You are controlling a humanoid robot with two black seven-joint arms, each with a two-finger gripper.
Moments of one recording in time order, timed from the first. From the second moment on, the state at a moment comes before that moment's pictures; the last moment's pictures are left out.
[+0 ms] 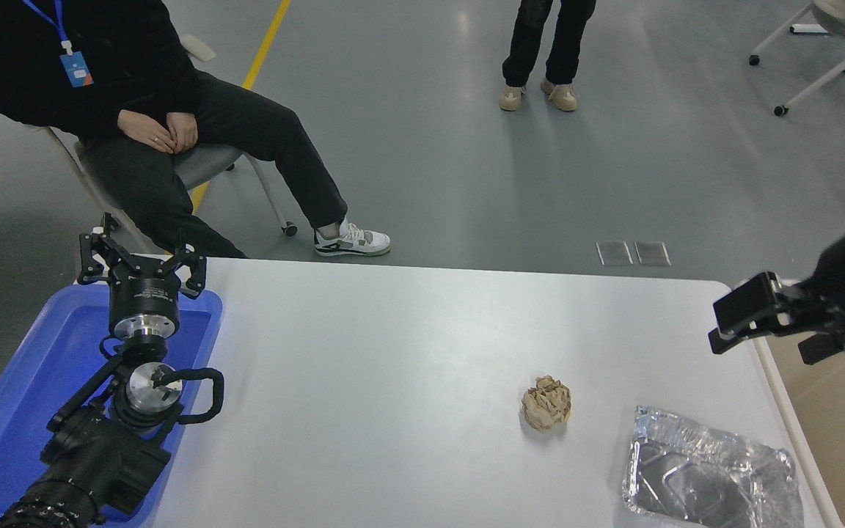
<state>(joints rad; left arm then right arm) -0.52 0.11 -1.24 -0.58 0.09 -0.34 -0.57 2.39 -0.76 -1.43 1.74 -0.44 0.62 -0.01</state>
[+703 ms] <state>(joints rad) -0.52 0.11 -1.24 -0.58 0.09 -0.34 -0.57 2.32 -0.82 -1.32 1.74 -0.45 0.57 -0.01</state>
